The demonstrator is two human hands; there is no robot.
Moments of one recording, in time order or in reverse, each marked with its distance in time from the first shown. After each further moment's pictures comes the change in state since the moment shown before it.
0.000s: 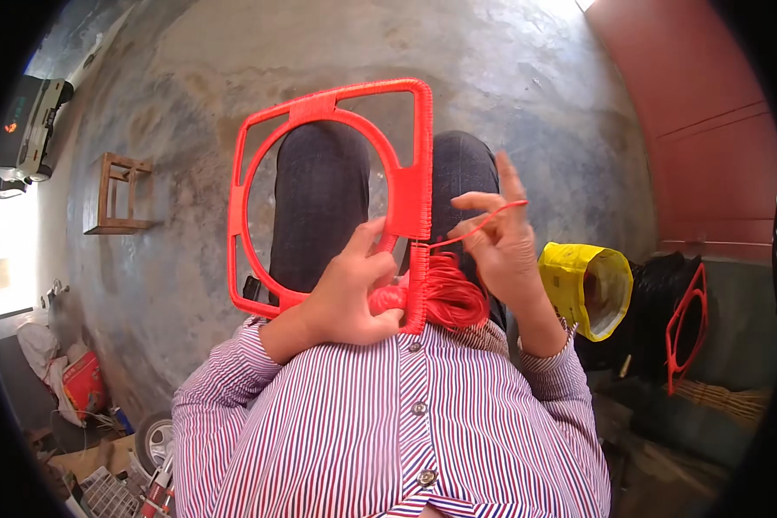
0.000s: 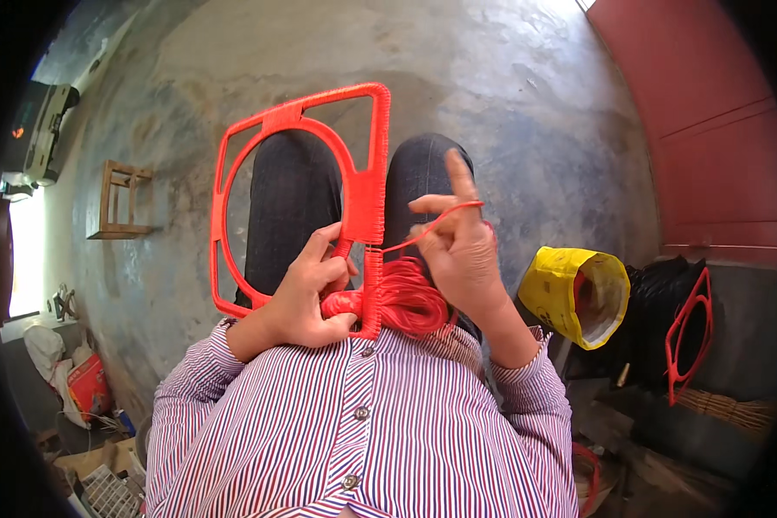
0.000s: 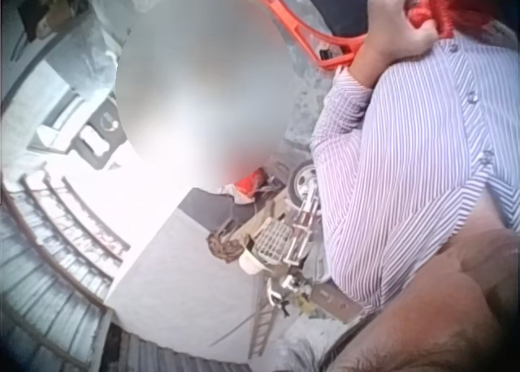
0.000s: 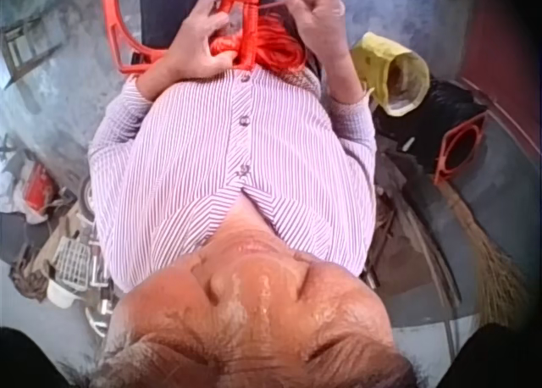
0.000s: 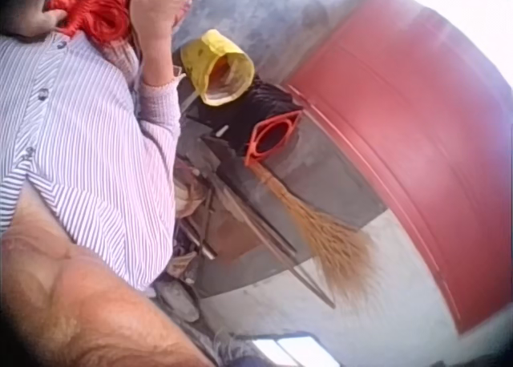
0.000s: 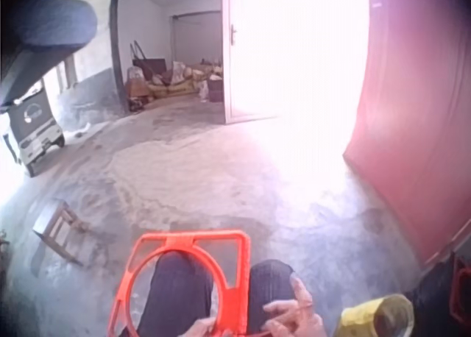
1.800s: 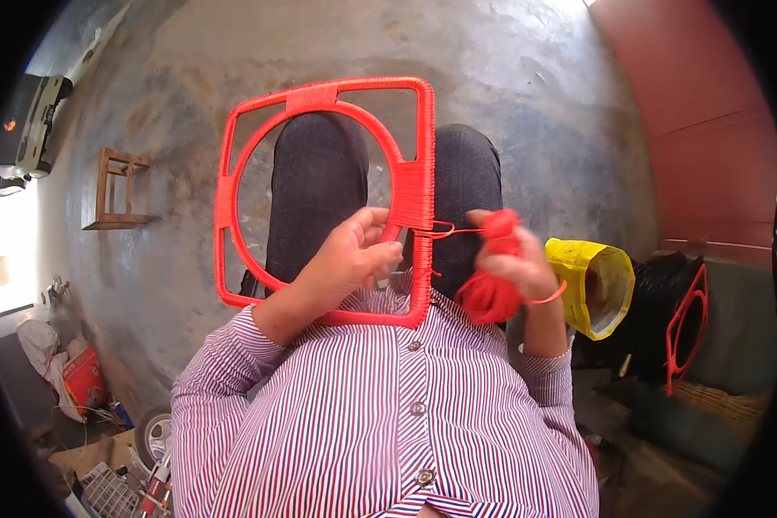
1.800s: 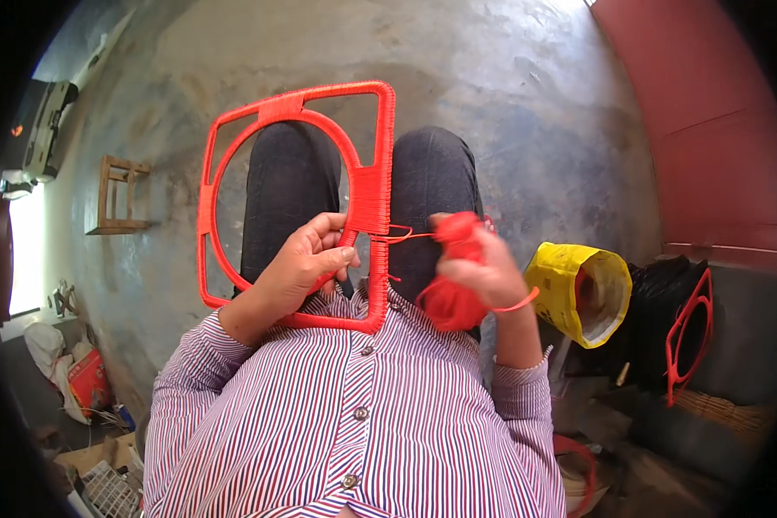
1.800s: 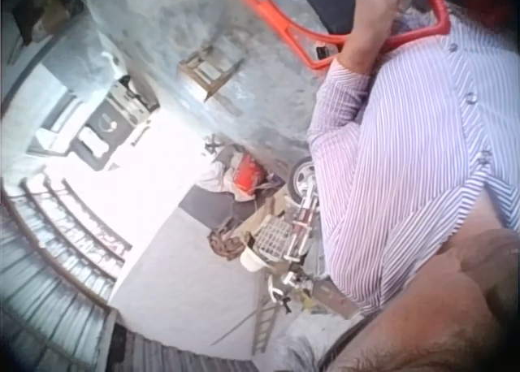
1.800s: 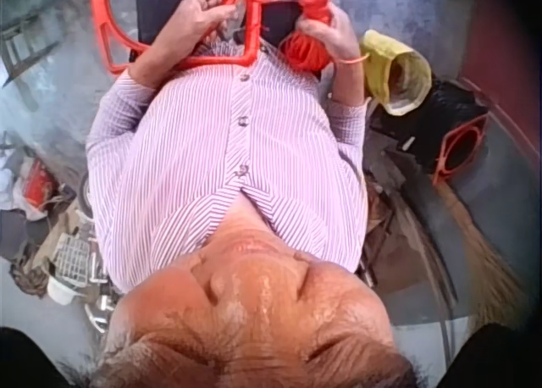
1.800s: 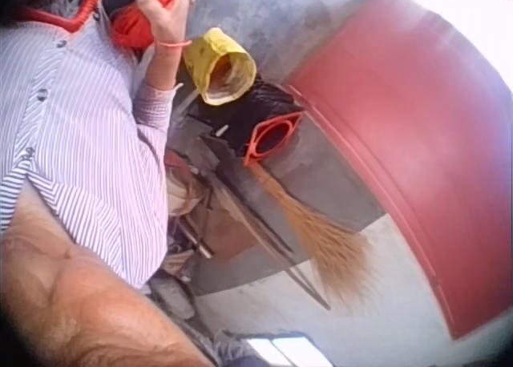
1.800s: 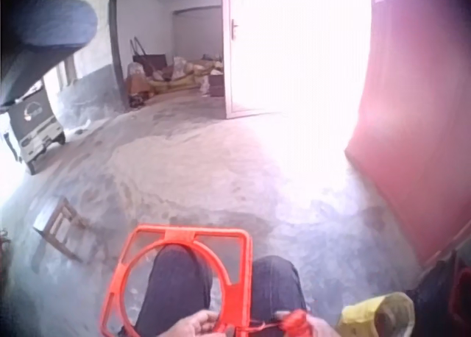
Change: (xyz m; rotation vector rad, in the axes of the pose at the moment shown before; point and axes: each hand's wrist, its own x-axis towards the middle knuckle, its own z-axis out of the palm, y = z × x) left_hand 0.025 -0.001 -0.002 -0.777 0.004 -0.661; right_hand -0.020 0.041 -0.044 0.351 -0.198 0.230
